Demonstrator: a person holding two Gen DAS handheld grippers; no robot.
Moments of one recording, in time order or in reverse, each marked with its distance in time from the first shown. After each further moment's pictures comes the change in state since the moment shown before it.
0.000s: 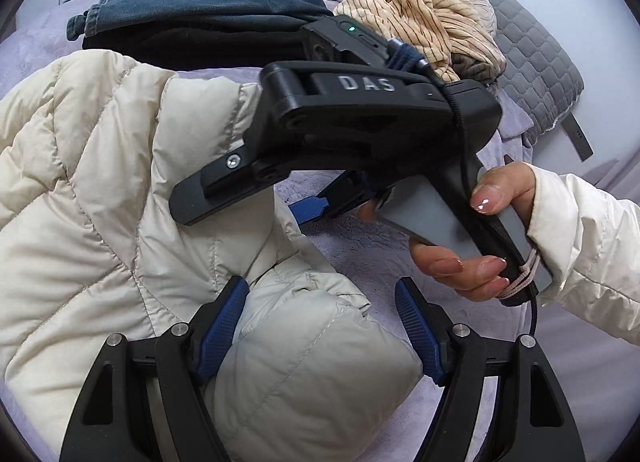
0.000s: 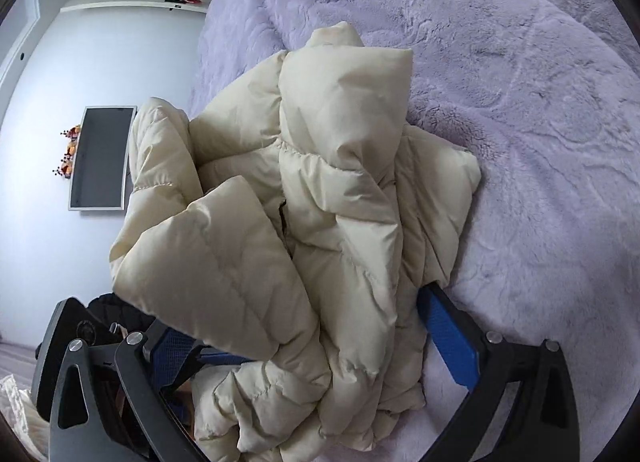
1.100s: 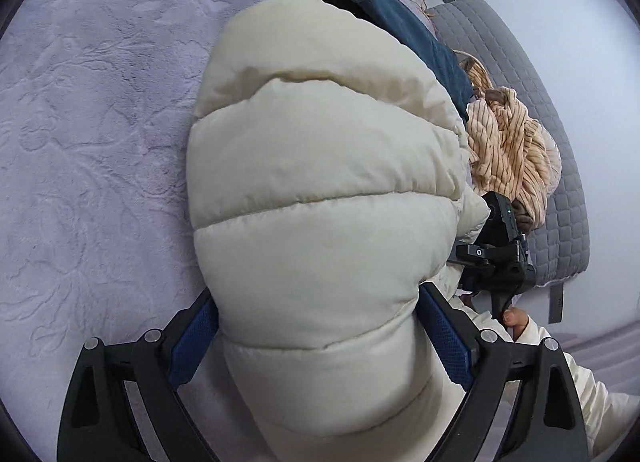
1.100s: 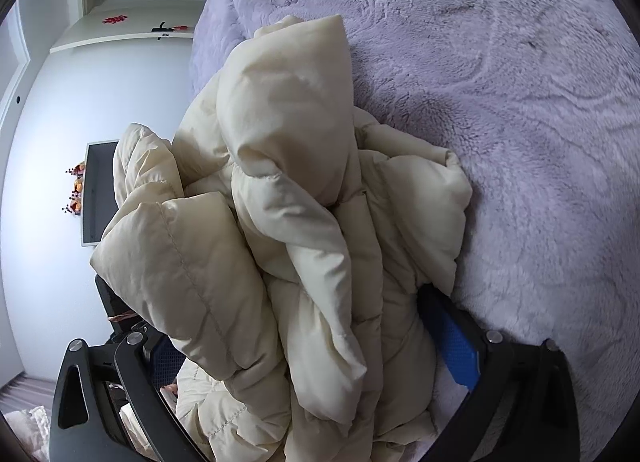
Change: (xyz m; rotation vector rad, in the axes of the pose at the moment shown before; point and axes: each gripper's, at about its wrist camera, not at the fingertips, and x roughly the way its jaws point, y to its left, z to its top) left arm -0.048 0.191 -0.056 -0.593 -0.104 -0.097; right arm 0.013 -0.019 -0.006 0.085 -0.048 0.050
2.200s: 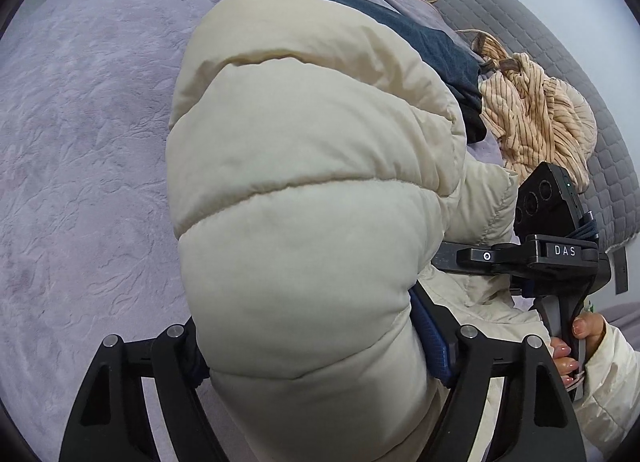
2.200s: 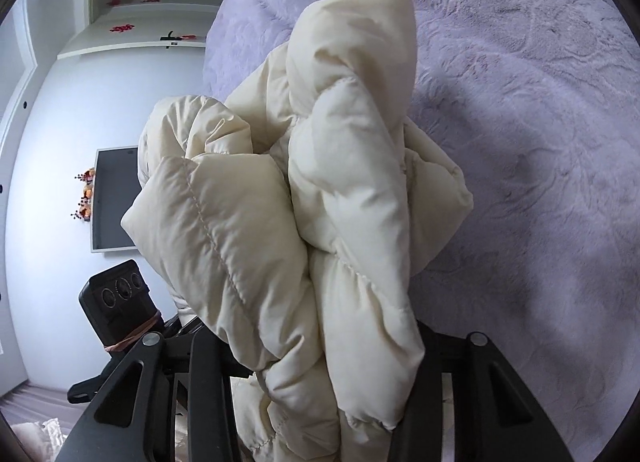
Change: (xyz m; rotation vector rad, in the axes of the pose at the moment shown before) left arm -0.059 -0.084 -0.030 0.153 -0.051 0.282; right arm -0.015 0.079 -0.058 0.023 -0.043 0.025
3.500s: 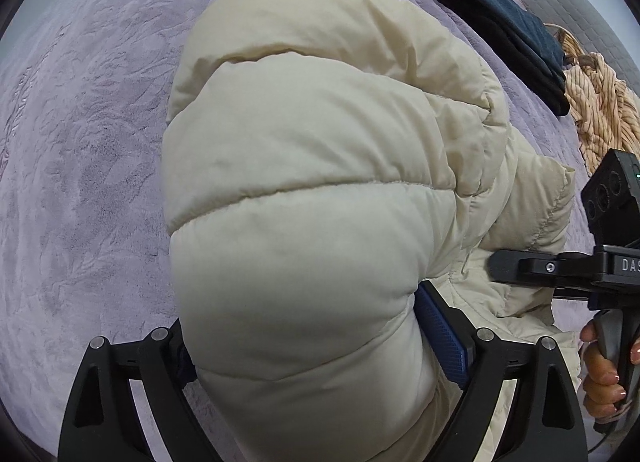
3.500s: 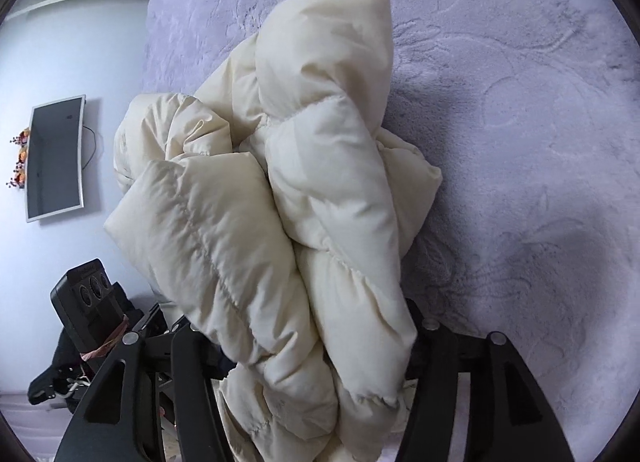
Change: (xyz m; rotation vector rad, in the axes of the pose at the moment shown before) left arm -0.006 0.105 -0.125 -0.168 0.107 0.203; right arm 0.118 0.084 -0.090 0.007 0.152 -0.289
